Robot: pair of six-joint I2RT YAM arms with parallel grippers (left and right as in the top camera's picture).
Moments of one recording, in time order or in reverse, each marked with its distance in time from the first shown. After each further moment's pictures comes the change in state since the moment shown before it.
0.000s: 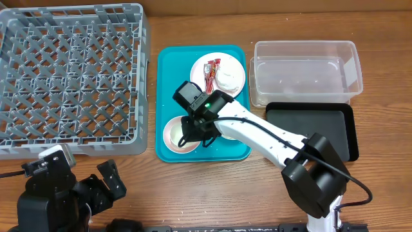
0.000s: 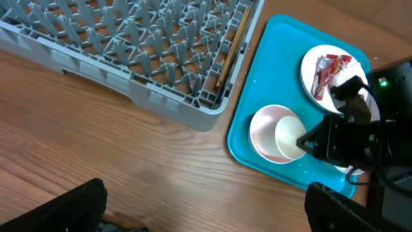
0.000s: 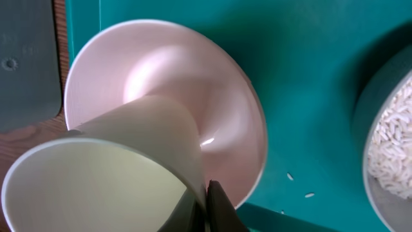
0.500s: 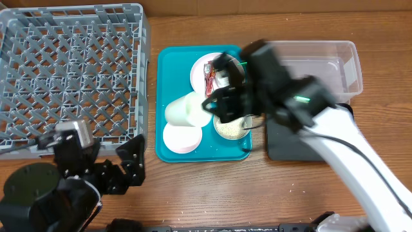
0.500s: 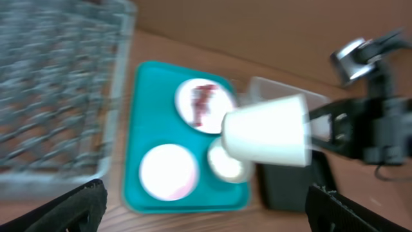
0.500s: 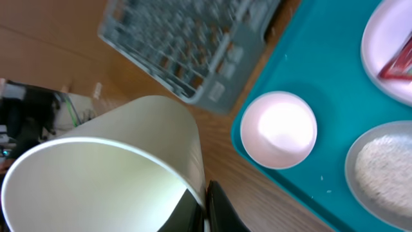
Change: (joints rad) left arm 0.000 0.016 0.002 0.344 0.377 0.127; right arm -0.238 -0.503 0.060 -0.062 -0.415 -0.324
